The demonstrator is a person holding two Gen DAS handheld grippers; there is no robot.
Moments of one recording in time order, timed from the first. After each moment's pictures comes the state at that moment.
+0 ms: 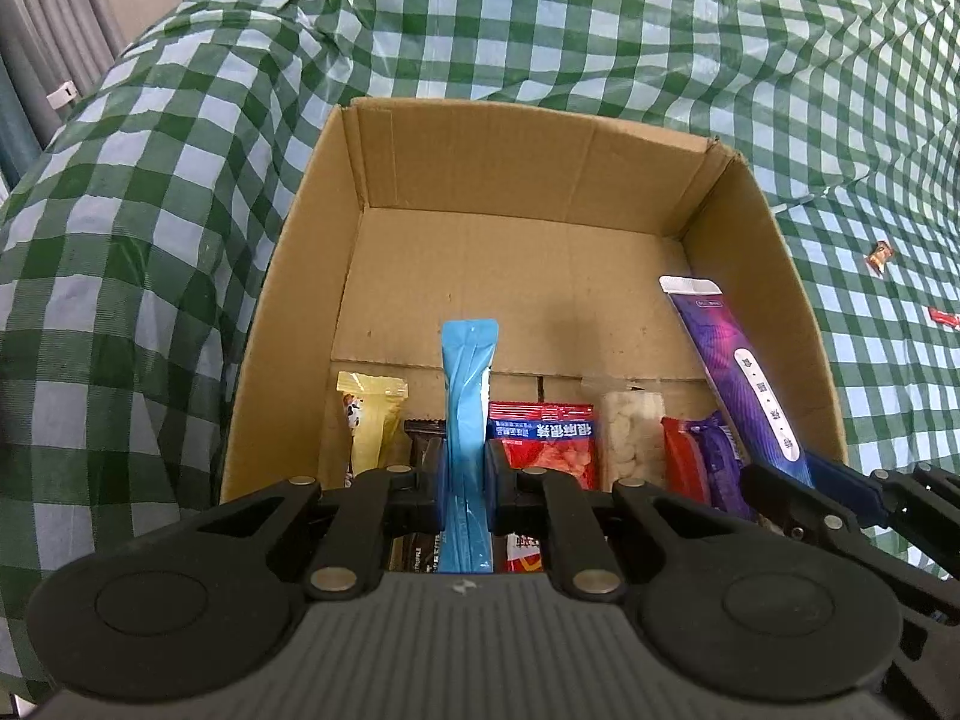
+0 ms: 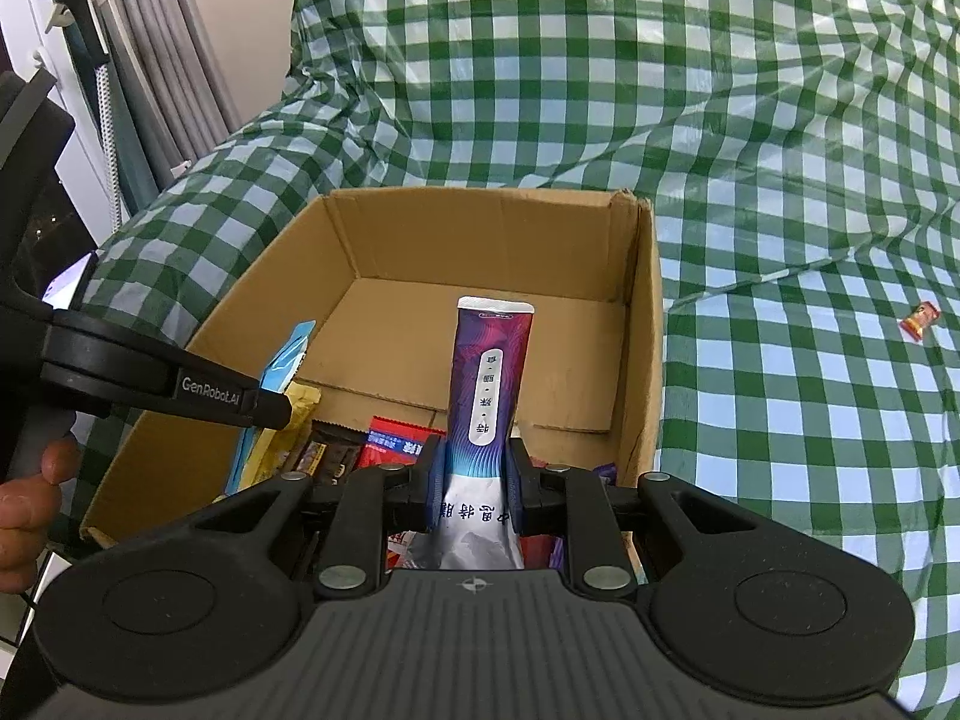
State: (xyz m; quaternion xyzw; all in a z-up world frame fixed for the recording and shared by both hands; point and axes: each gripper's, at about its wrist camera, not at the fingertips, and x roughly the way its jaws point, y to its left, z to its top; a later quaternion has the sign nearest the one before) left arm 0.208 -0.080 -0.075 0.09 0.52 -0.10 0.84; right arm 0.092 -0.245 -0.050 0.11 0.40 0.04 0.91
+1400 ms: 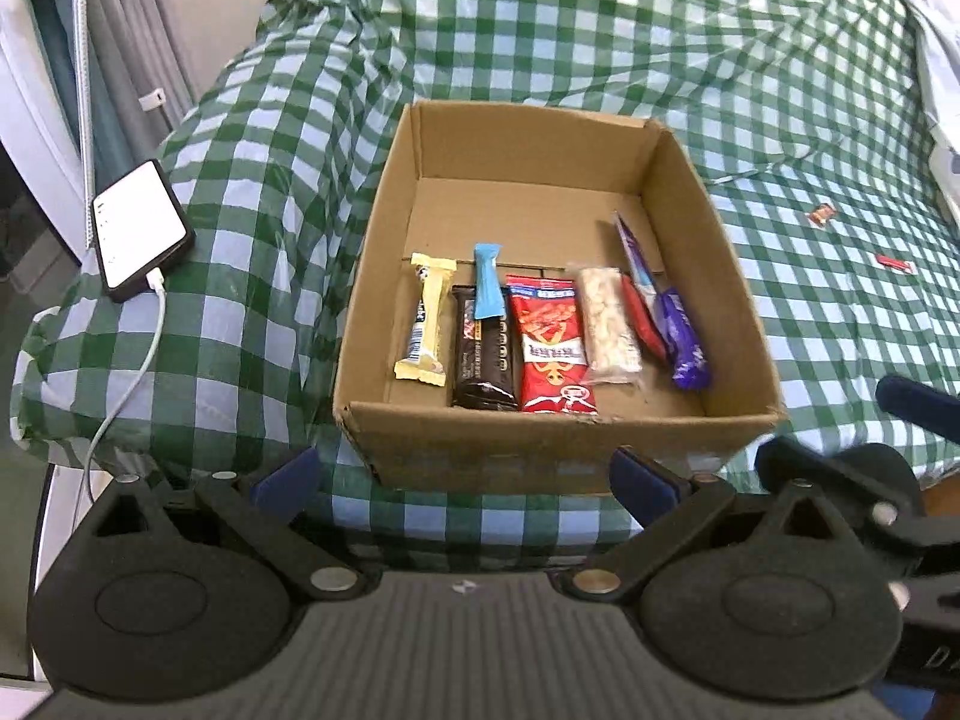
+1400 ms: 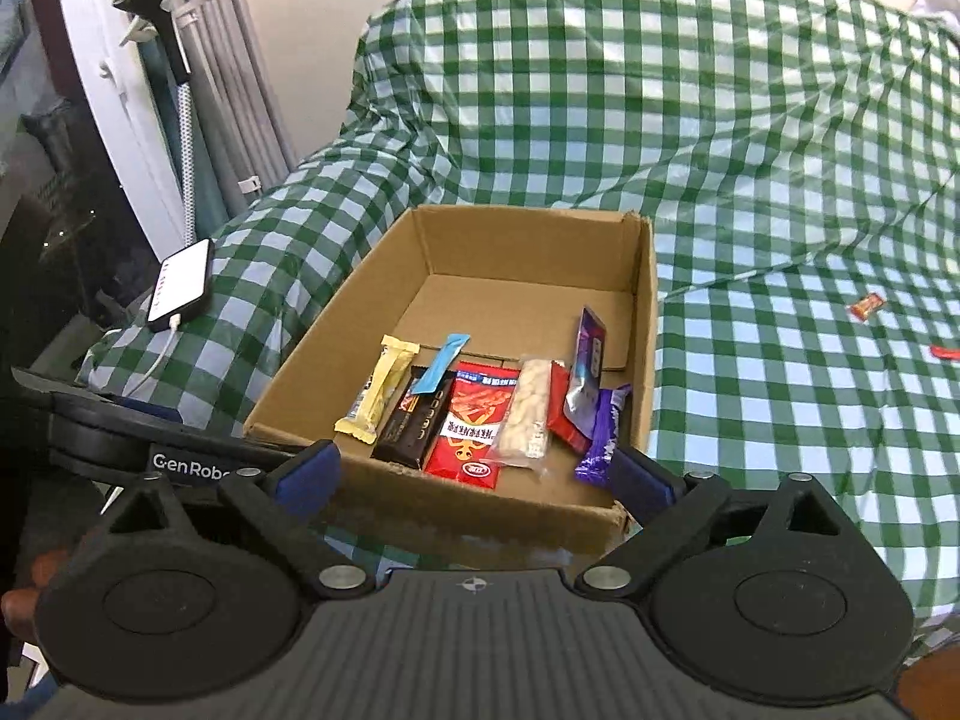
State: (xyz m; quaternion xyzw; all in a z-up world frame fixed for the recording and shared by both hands) left arm 0.033 -0.027 -0.002 0.10 0.48 -0.09 0.87; right arm -0.052 -0.206 0.020 0.10 0.36 0.04 0.93
